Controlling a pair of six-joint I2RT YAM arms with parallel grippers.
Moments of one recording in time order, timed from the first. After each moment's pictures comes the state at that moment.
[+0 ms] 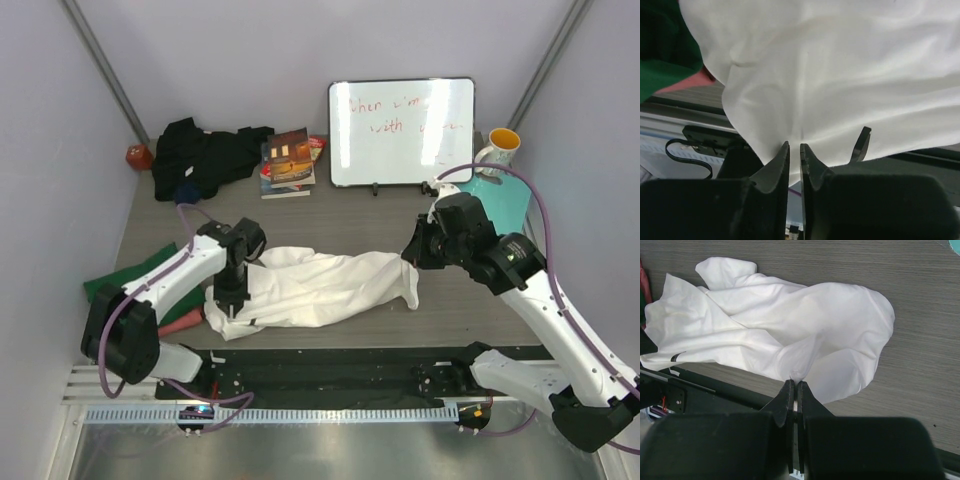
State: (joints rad) left arm -0.48 1.42 0.99 -1.22 -0.15 -0.58; right arm 0.55 0.98 1.19 -0.98 0.03 0.49
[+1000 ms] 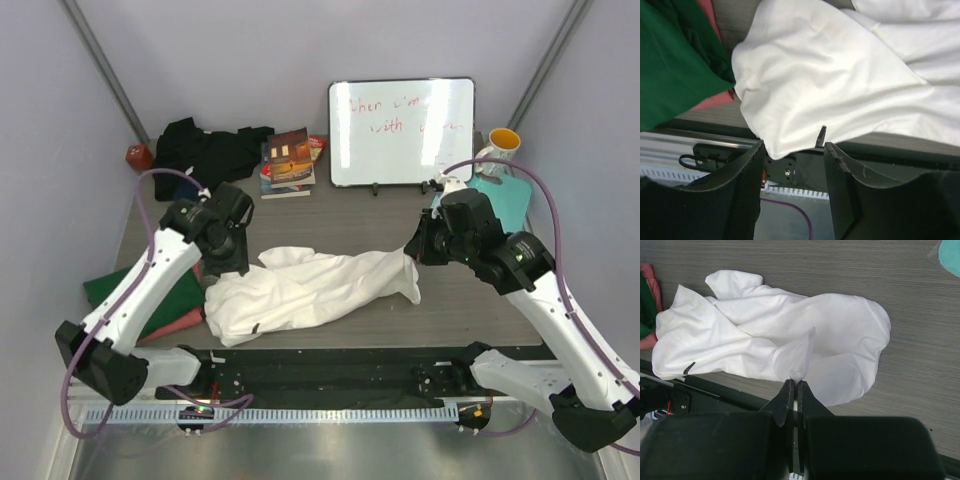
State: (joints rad) left arm -0.50 1.26 1.31 -1.35 -0.21 -0.61; right arm 0.55 0.98 1.26 -1.00 0.05 0.48
